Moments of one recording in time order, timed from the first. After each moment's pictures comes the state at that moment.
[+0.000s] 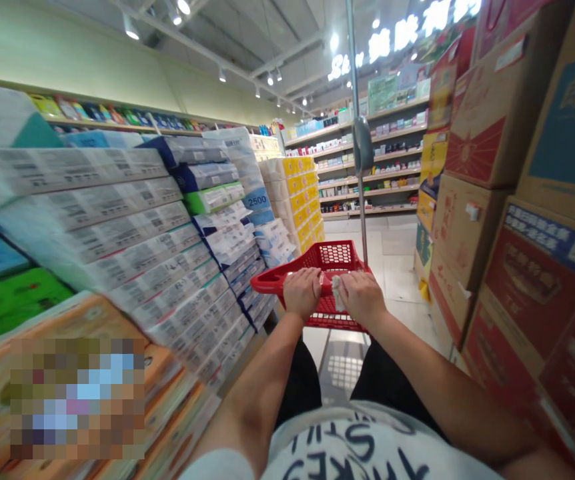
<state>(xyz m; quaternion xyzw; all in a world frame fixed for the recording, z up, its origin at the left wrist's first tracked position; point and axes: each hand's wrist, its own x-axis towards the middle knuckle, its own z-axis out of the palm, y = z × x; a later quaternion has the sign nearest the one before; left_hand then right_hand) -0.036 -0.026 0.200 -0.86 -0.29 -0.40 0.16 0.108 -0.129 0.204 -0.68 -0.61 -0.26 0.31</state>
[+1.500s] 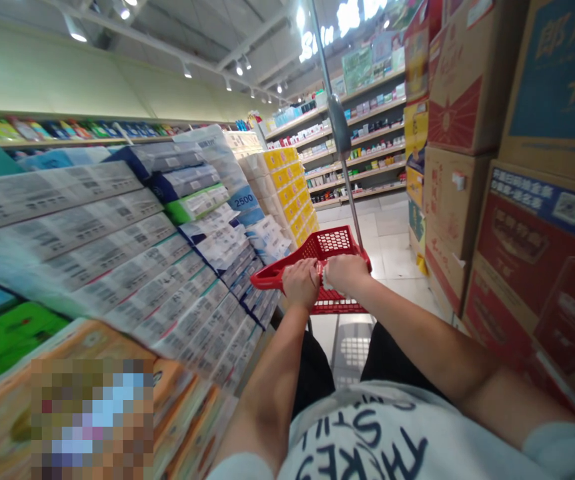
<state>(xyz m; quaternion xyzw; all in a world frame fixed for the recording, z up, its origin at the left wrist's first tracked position) -0.025 -0.021 0.200 -0.85 -0.30 -0.39 0.15 0.096 -0.105 0.235 -0.79 -0.57 -0.07 0.21</state>
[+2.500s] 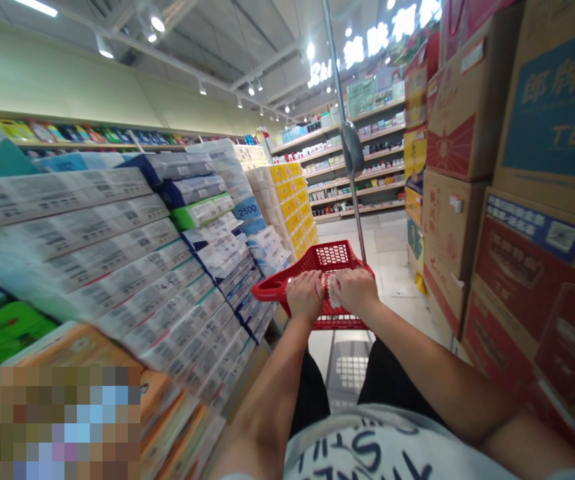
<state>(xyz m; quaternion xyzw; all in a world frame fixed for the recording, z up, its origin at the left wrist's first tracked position) -0.019 -0.028 0.200 -0.86 -0.30 -0.40 0.14 0.111 -0.112 0.201 -0.71 -0.58 -0.23 0.32</state>
